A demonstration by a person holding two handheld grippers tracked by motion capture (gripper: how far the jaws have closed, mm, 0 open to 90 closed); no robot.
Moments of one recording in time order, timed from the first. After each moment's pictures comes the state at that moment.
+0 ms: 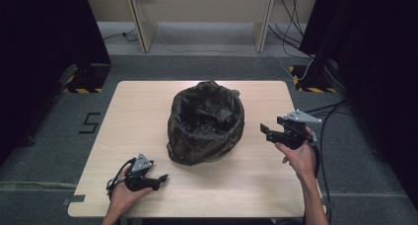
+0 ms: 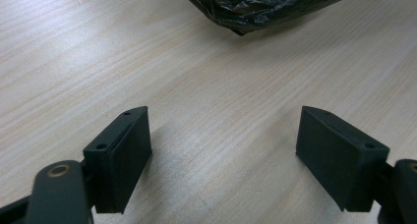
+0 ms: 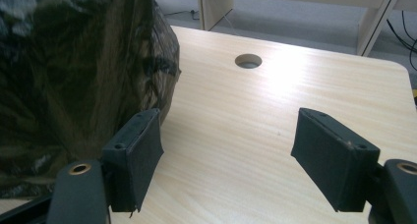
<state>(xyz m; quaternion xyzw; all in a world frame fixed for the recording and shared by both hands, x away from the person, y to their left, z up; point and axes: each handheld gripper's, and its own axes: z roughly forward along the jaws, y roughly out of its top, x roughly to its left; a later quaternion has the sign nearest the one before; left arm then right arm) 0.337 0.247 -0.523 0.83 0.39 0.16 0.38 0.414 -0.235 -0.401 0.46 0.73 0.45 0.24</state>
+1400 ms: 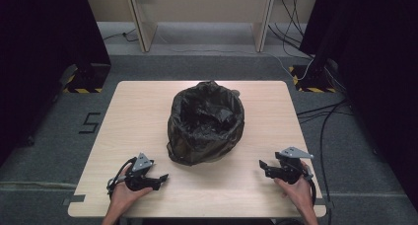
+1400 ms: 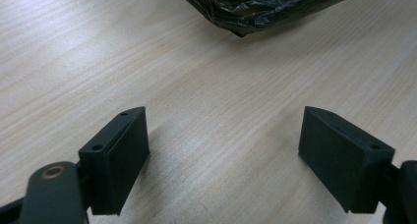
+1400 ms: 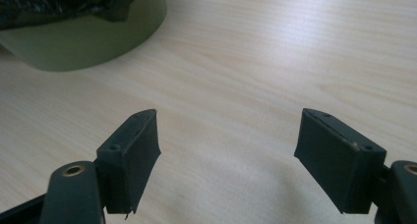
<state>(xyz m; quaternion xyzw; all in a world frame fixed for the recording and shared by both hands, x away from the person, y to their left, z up) 0.339 0.246 -0.523 0.83 0.39 0.16 0.38 0.360 -0.246 -0.500 0.47 0.76 0.40 0.19</state>
